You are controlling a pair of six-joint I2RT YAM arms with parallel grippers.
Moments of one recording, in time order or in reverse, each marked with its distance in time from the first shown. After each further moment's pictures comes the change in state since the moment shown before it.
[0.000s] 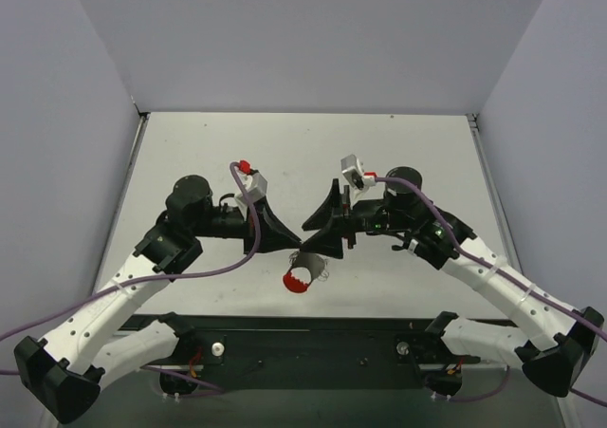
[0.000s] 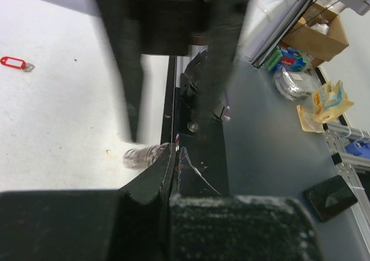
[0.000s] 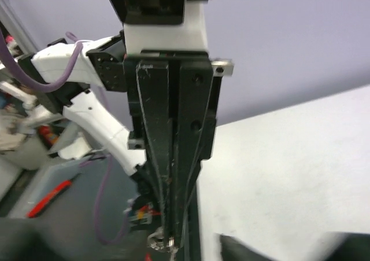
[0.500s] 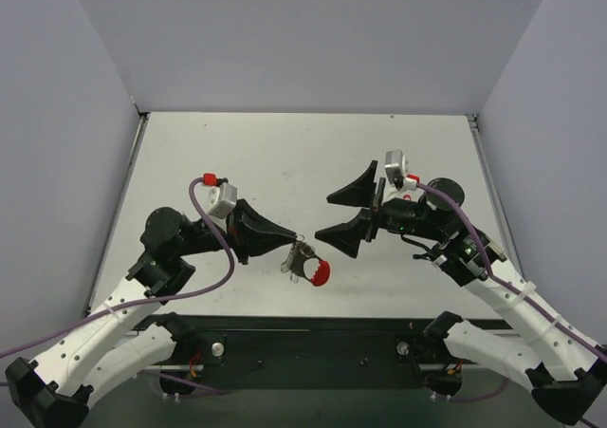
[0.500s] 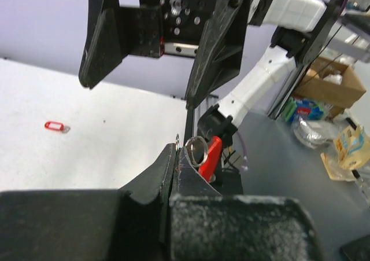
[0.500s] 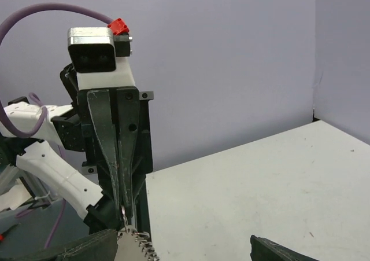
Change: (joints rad) left arm -0.046 -0.172 -0.174 0.360 -0.180 -0.147; right arm -0.066 -0.194 -0.064 0.087 0.209 0.027
